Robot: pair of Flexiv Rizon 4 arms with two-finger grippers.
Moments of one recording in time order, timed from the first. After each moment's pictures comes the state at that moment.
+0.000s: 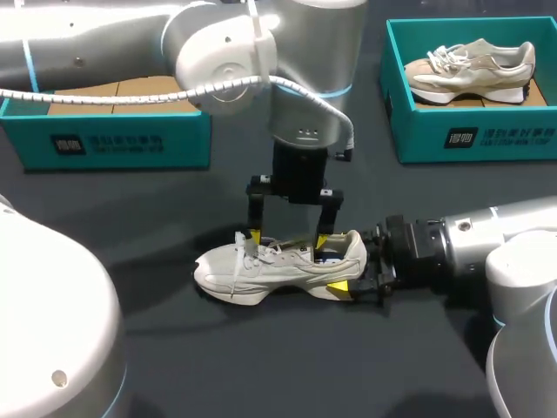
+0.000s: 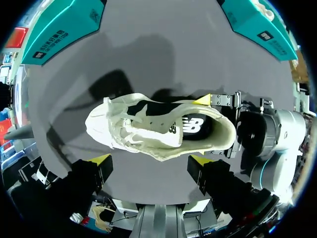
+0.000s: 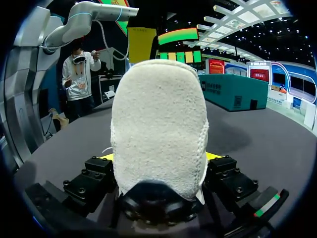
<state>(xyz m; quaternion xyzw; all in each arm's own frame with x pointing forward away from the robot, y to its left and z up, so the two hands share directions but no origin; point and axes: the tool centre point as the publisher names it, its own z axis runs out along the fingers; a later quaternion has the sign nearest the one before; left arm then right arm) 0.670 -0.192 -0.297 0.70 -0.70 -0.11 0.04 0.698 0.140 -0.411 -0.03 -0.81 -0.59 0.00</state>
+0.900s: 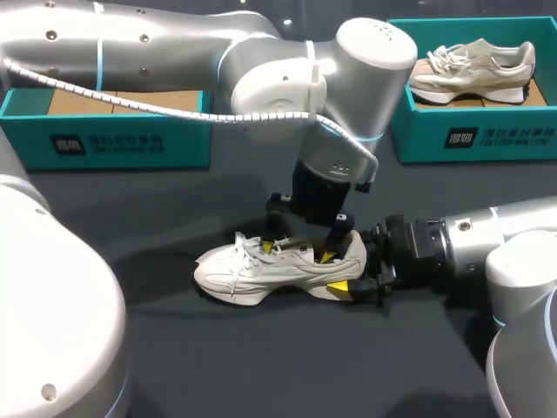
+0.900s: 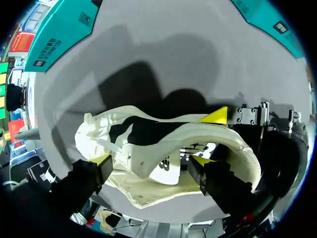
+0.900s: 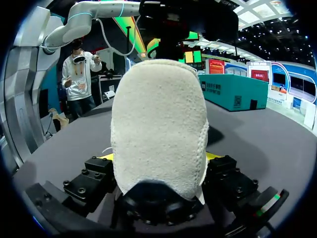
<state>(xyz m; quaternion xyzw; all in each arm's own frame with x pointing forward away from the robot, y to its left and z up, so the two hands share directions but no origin) 0.685 -0.201 -0.357 0.69 -0.71 -0.15 -0.03 0.698 0.140 -0.411 -0.03 -0.81 -0.59 0.00</state>
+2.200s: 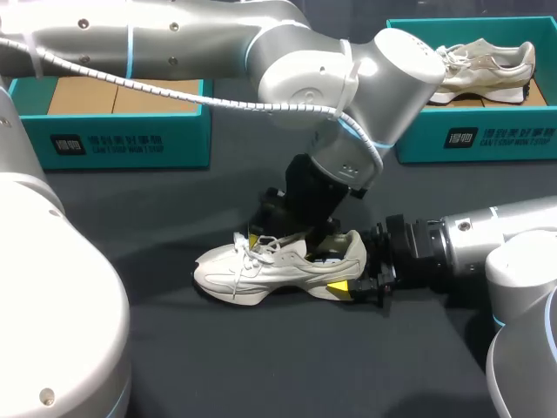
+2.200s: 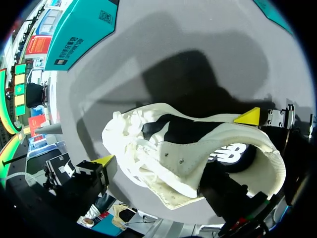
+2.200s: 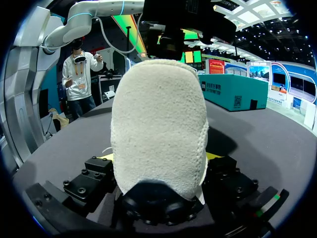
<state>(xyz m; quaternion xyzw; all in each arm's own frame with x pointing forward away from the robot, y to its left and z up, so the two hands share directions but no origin) 0.685 -0.165 -0.344 0.68 -0.69 -0.23 -0.10 0.698 0.140 -0.411 -0.03 -0.81 -0.59 0.00</state>
